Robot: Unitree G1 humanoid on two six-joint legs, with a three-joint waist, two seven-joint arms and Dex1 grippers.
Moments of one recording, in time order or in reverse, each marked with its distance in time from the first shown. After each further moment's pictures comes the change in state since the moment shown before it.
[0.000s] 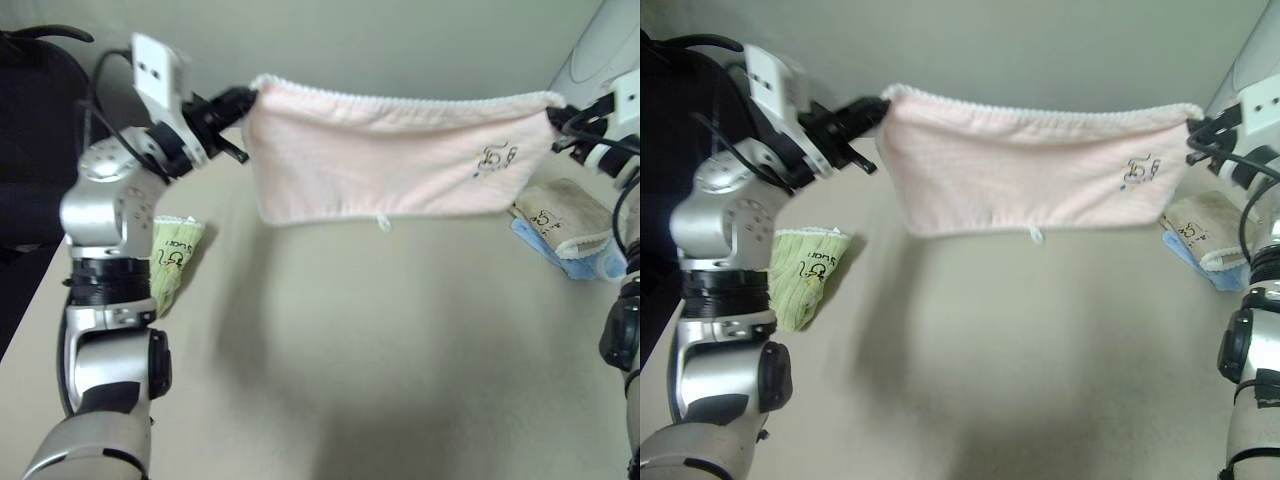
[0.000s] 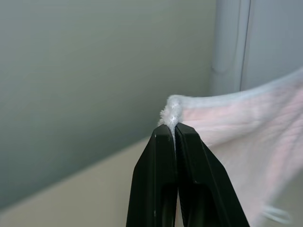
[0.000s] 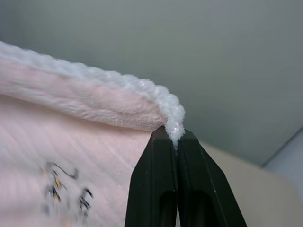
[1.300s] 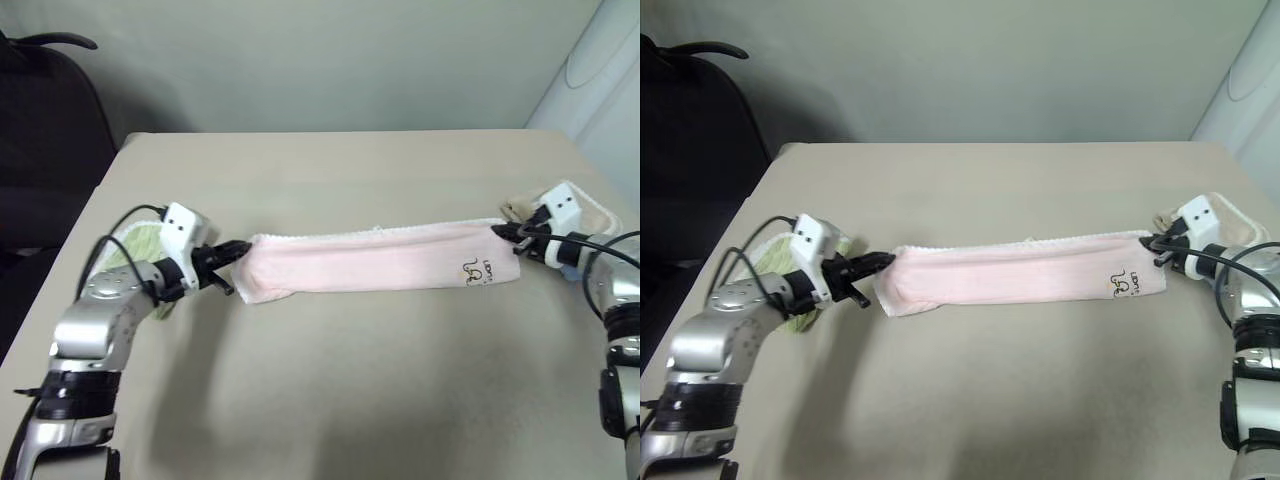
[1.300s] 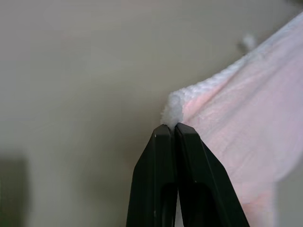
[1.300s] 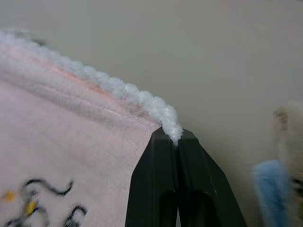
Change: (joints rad) left arm 0.592 0.084 -0.125 -0.200 0.025 0.090 -0.021; right arm 0.347 0.072 0.147 -0.073 -0.025 0.164 0.130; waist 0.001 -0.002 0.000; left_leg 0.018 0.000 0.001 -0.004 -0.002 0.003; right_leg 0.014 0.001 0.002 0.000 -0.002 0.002
